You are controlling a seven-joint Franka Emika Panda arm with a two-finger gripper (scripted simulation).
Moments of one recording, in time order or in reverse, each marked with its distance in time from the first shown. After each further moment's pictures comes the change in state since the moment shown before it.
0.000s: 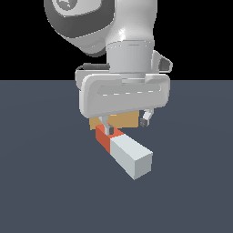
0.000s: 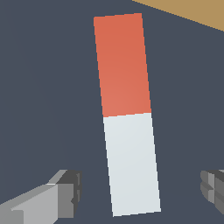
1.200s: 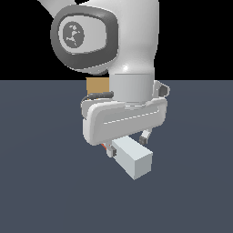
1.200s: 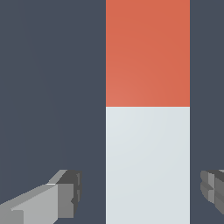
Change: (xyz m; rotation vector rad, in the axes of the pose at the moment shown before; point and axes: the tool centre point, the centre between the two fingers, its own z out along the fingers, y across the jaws) arm -0.006 0.000 0.048 0.011 0.003 -0.098
